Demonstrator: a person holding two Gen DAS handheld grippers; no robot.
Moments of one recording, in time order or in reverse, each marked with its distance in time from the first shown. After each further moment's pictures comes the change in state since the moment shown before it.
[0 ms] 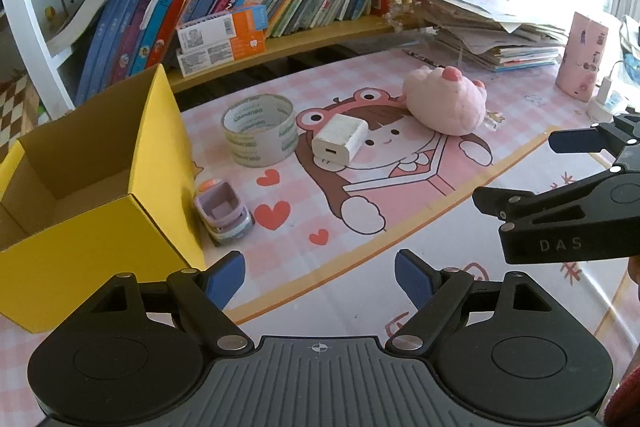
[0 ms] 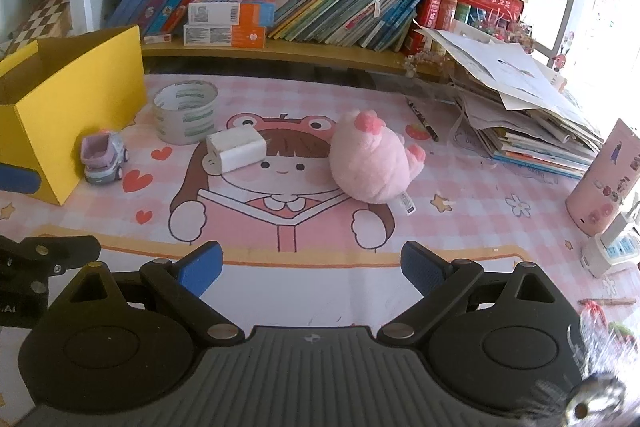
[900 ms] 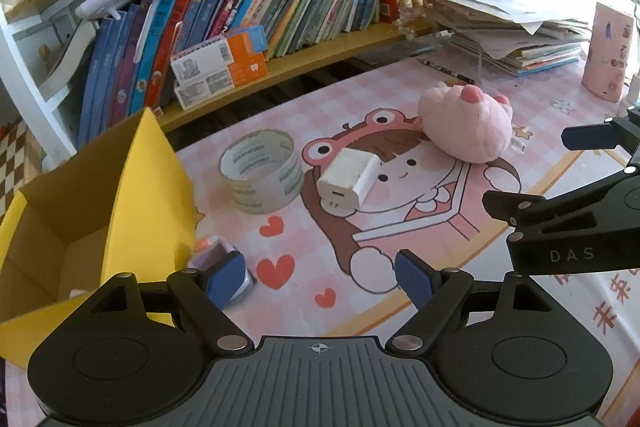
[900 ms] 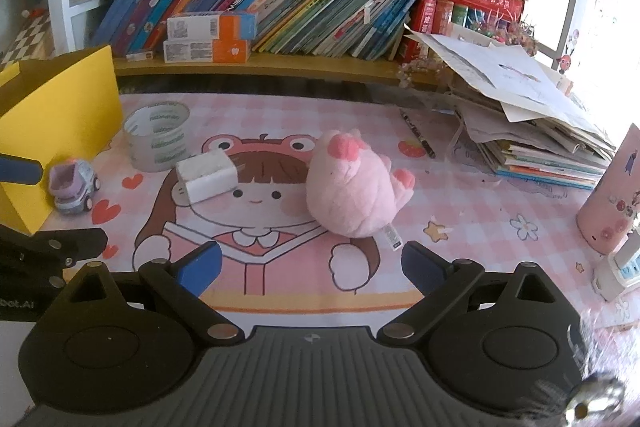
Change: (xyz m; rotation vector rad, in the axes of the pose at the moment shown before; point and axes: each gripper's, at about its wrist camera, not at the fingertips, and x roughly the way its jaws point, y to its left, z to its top) left arm 0.033 -0.019 0.040 0.065 -0.023 0.088; right arm 0.033 -0.030 0.017 0.026 -0.034 0.016
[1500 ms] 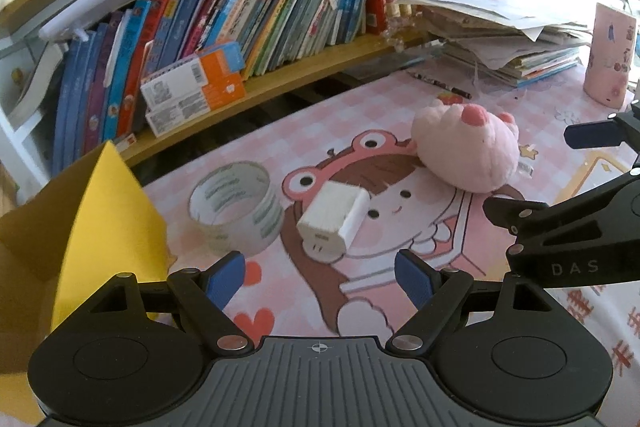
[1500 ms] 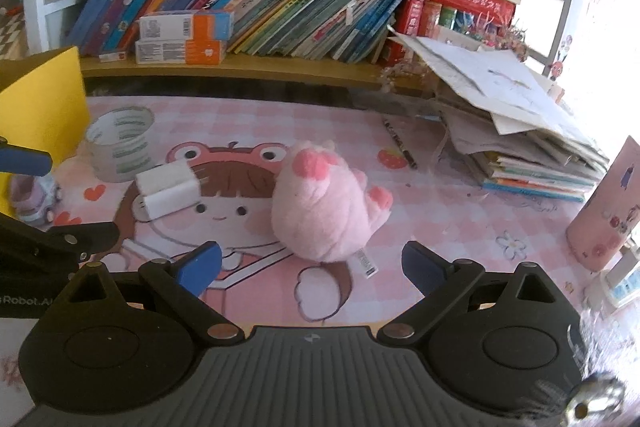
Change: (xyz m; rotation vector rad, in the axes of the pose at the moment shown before) left arm 0.038 -0.009 0.021 0.028 -0.051 -0.027; right arm 0.027 -0.015 0.012 -0.017 -0.007 -0.062
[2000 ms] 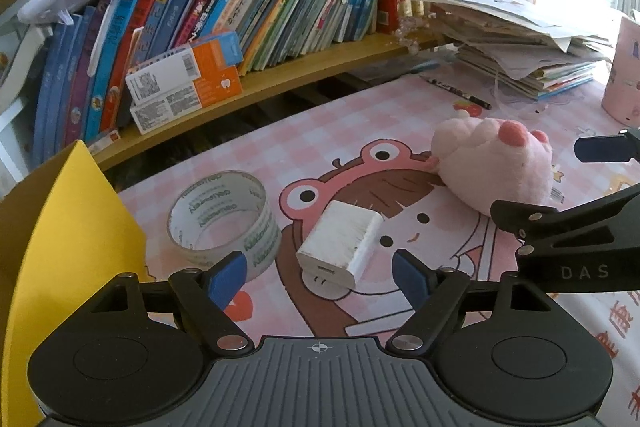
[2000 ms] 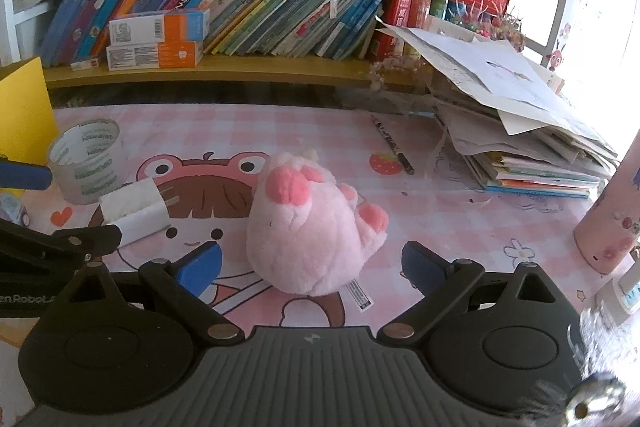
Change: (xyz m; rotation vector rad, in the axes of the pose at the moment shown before) left arm 0.041 0.010 0.014 -0.048 0.010 -0.022; right arm 0.035 -0.011 0.010 0.049 0.010 -0.006
